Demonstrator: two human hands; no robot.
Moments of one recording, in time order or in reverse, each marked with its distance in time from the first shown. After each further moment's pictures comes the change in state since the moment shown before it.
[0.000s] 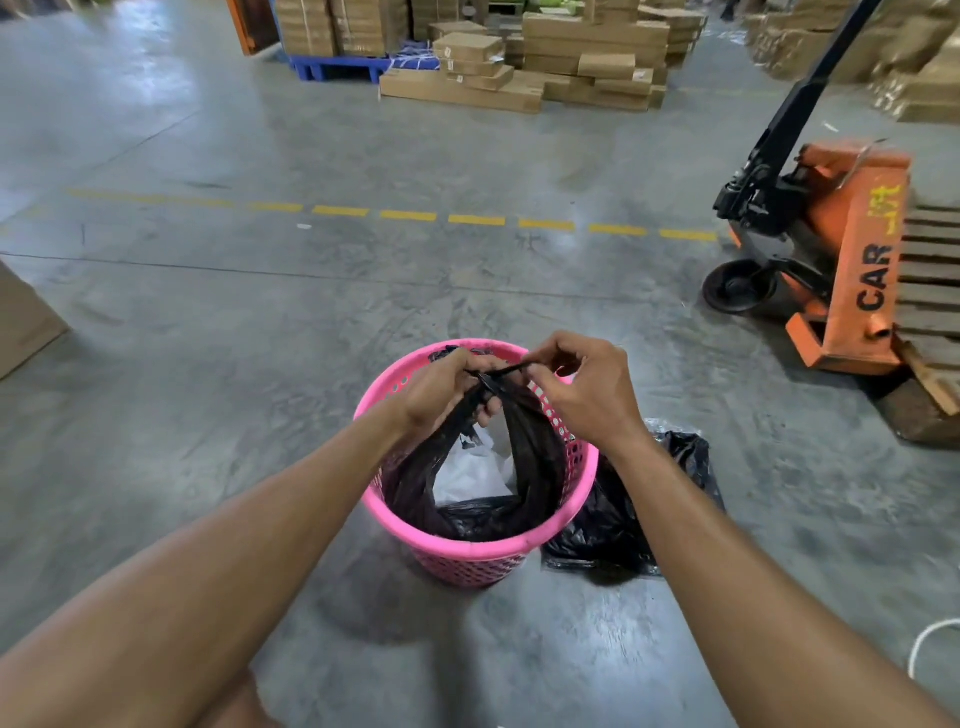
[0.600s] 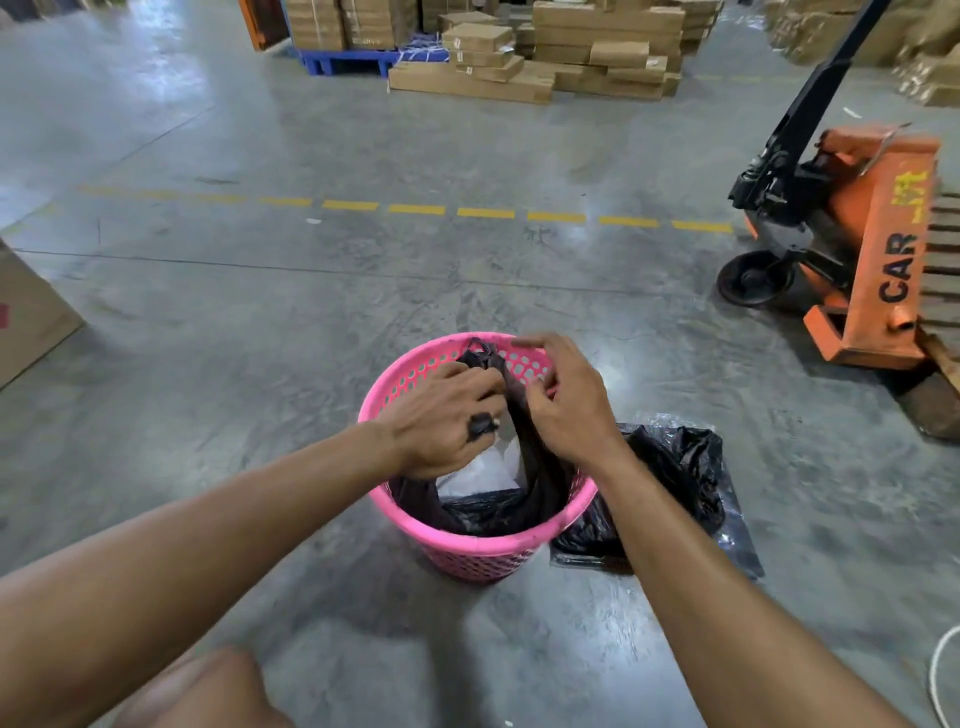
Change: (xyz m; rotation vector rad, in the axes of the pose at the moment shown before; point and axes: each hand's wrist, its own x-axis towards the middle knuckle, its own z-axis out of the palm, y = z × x) left_hand -0.025 -0.018 -0.012 1.620 0.025 0.763; right_hand -0.019 0.002 0.027 -0.021 -0.034 -0.027
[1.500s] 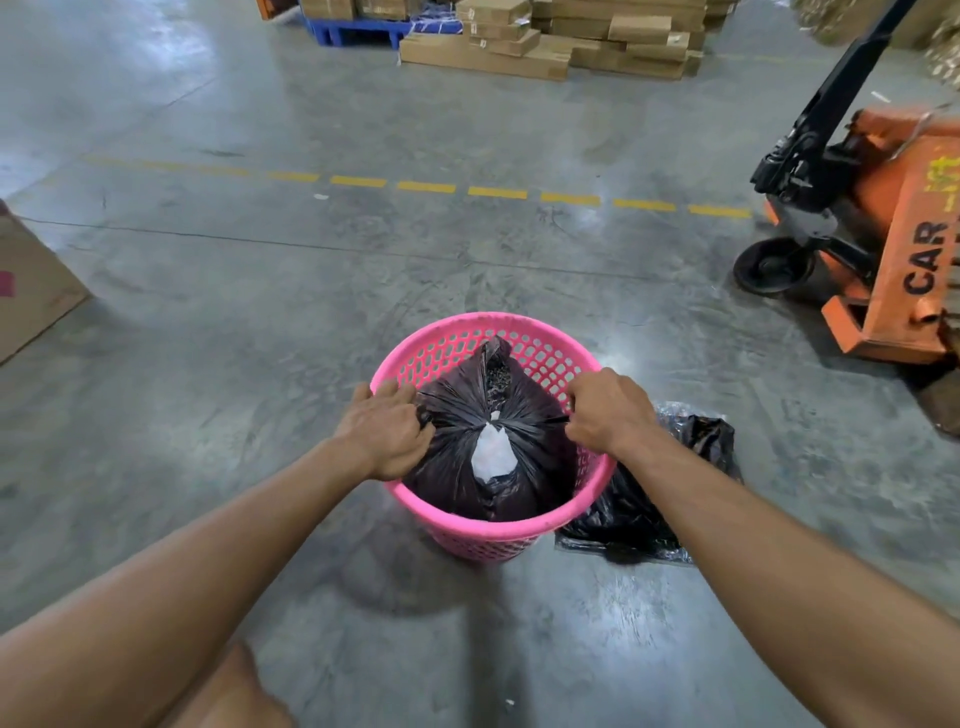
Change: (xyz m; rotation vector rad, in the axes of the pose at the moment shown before) left_hand -0.063 -0.023 0.037 0.177 -0.449 -0.645; right_hand 0.010 0.047 -0.004 -0.799 -0.475 0.195
